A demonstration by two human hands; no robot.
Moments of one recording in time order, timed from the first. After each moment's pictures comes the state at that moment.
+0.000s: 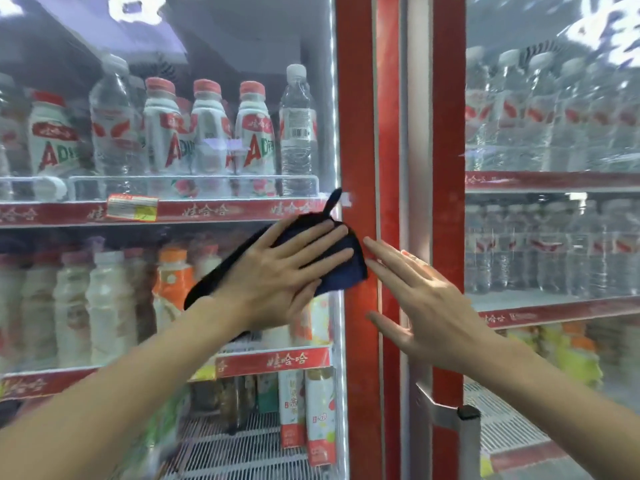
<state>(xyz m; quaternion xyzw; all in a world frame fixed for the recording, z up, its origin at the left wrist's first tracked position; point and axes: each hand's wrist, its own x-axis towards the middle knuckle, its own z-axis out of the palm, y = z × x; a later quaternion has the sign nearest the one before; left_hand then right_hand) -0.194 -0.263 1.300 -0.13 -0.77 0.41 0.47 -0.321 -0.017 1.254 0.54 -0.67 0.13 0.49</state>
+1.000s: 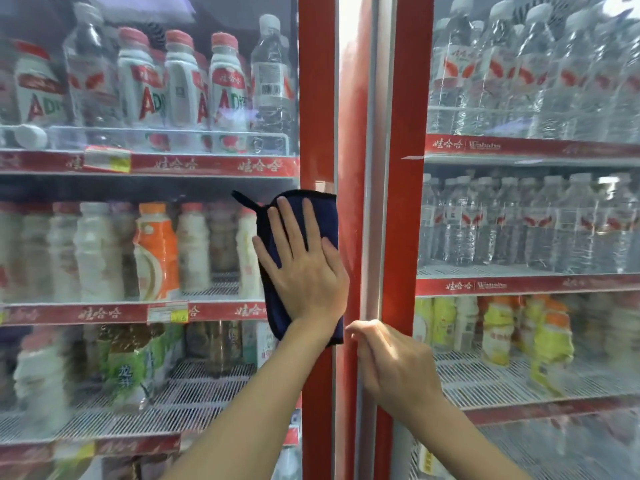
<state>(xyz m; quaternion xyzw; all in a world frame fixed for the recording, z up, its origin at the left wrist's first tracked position) -0.286 -0.134 1.208 0.26 -0.71 0.03 0.65 -0.329 0.006 1.115 0.50 -0.64 0.31 0.49</state>
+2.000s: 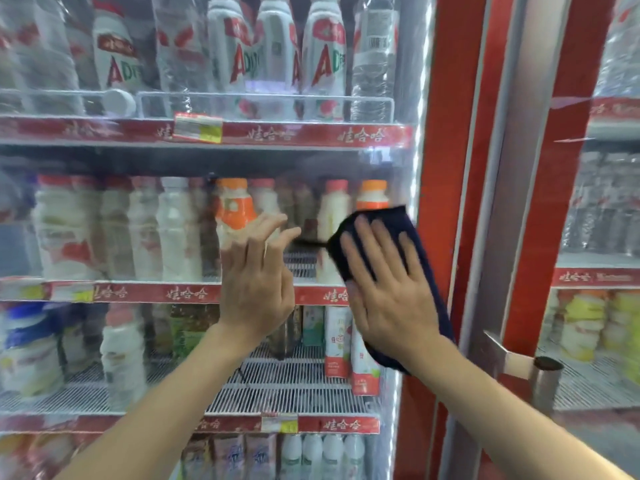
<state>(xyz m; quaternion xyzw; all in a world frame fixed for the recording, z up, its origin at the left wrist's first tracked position) -0.138 -0.308 1.184 0.05 -0.73 0.16 0.66 -0.277 -0.143 1.166 0.48 -0.63 0.15 0.60</state>
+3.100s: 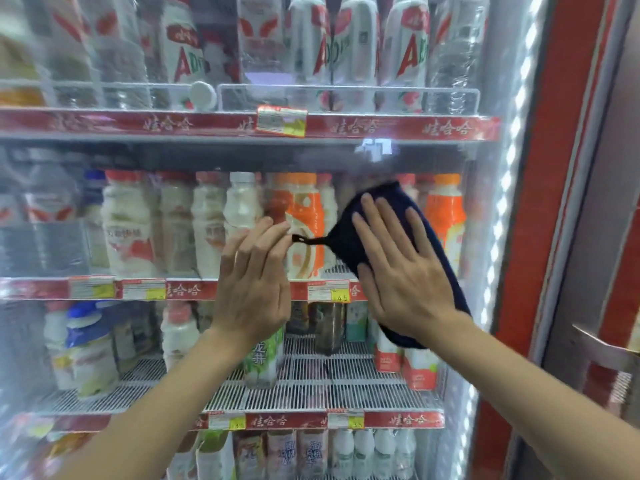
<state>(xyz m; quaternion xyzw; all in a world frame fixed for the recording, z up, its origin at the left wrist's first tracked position) -0.058 -0.411 1.171 0.03 -0.75 0.19 0.64 -0.209 -0.222 1.192 0.50 -0.62 0.13 0.59</state>
